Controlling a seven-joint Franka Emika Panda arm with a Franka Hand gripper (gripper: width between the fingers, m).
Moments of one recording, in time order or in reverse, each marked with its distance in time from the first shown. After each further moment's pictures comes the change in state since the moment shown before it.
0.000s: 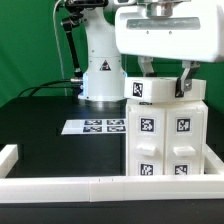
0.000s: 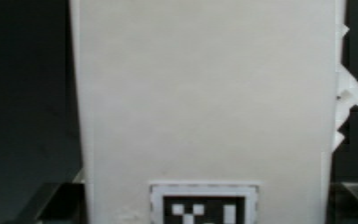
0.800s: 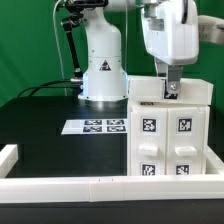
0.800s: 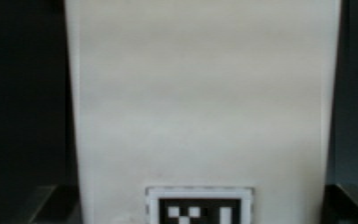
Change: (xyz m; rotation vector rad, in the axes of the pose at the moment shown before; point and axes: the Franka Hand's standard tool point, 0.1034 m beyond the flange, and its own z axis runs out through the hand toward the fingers) arm 0.001 -0.003 0.001 0.031 -0.033 0.625
